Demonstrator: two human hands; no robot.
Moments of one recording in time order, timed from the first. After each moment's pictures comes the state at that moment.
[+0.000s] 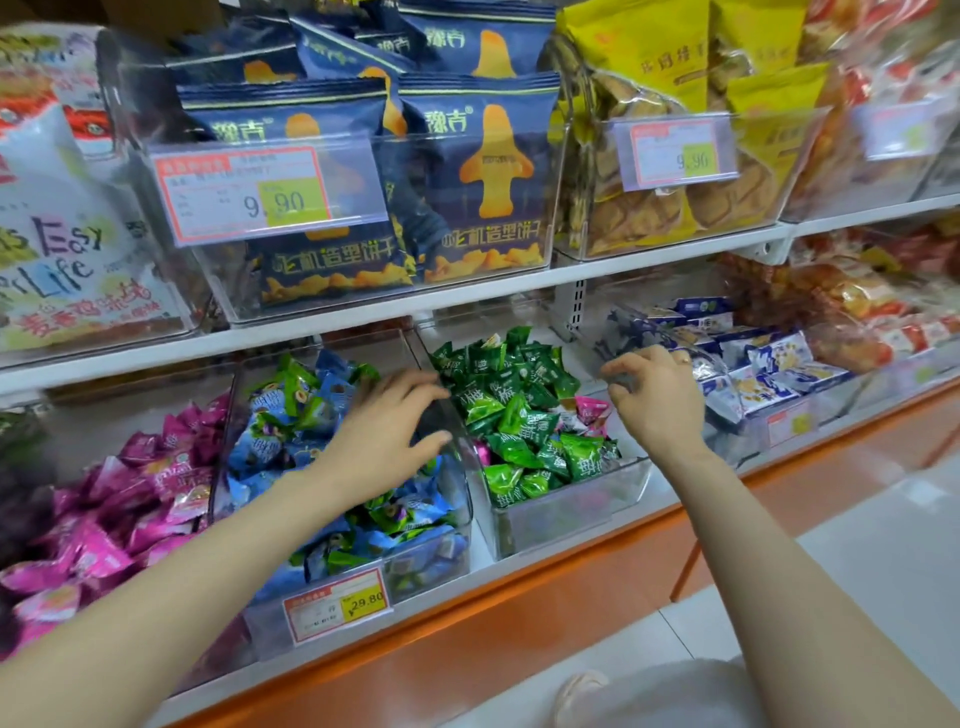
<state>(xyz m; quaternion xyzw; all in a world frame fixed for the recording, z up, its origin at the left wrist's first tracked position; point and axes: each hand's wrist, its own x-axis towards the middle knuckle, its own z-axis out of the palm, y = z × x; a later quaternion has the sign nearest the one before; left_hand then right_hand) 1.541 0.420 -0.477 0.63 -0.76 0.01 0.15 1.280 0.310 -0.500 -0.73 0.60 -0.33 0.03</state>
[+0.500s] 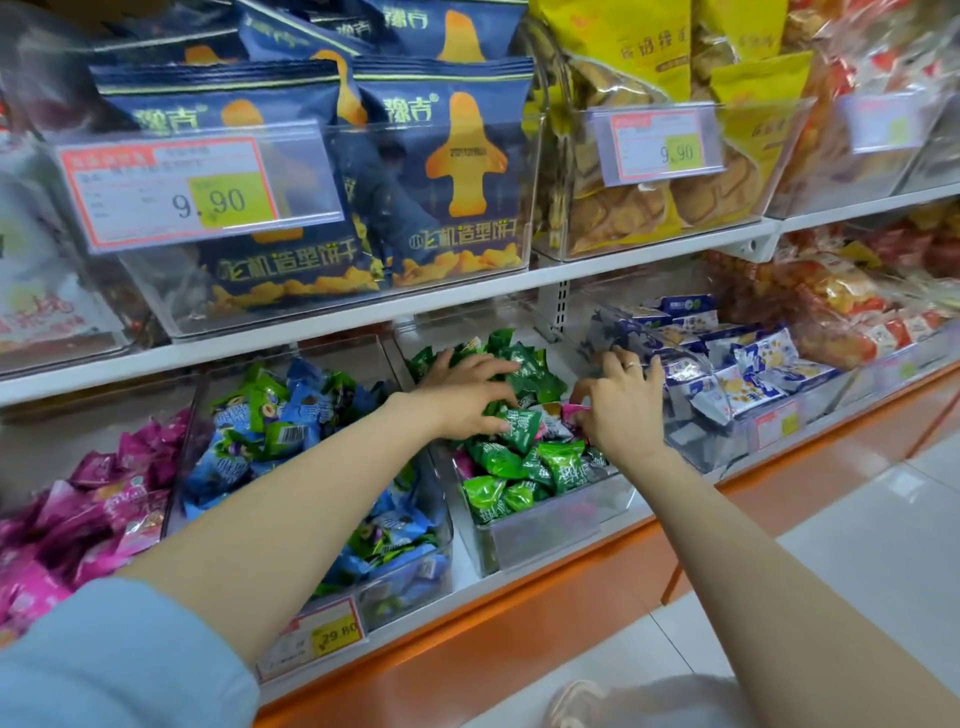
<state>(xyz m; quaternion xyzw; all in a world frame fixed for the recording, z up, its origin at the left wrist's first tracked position) 1.491 0.313 -0.478 0.56 -0.83 -0.02 -0.06 1.294 0.290 -0.521 -0.77 0.60 -0.14 -0.14</state>
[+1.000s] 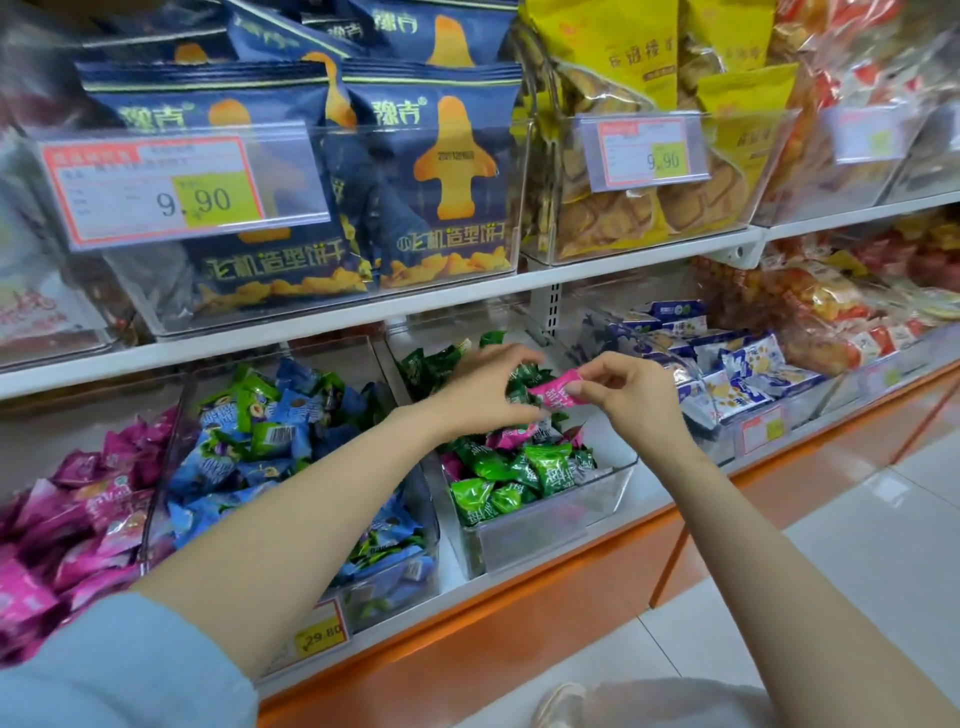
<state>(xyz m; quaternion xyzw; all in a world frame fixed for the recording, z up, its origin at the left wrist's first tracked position) 1.457 0.320 -0.474 0.56 -0.80 -0.12 0.20 1.274 0.308 -0.490 -0.68 0.52 -0.44 0.27</state>
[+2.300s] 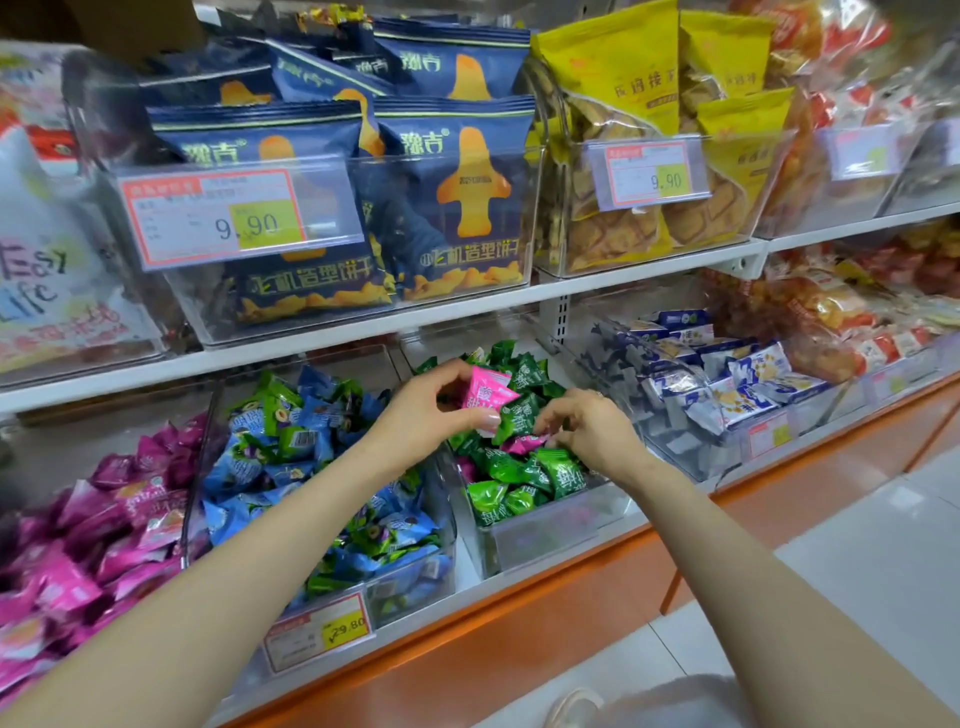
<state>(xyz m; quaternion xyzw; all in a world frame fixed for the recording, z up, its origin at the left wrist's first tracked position) 1.503 0.384 -0.466 0.55 -0.67 -0.28 0.41 1.300 0.303 -0.513 -0.82 0.48 -0.24 0.18</state>
